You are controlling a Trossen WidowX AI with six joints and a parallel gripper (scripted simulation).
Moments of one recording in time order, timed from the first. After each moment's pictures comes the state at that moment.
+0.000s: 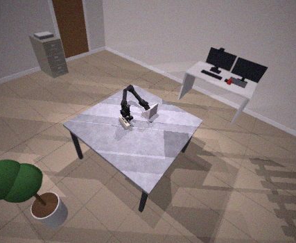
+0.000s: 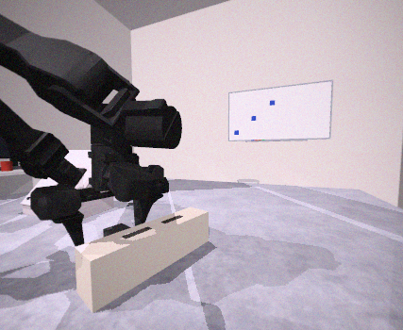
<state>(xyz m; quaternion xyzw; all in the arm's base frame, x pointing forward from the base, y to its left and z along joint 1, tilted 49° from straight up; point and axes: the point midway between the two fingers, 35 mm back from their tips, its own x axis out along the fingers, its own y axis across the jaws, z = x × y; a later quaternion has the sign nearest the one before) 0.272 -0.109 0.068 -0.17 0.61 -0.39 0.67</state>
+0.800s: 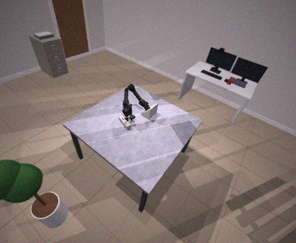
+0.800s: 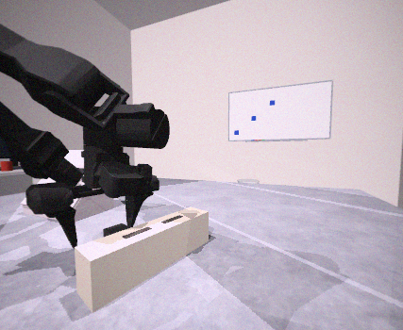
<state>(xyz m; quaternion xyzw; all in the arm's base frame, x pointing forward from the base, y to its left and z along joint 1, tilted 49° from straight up) 0.245 -0.103 0.061 -0.17 0.61 -0.39 0.67</state>
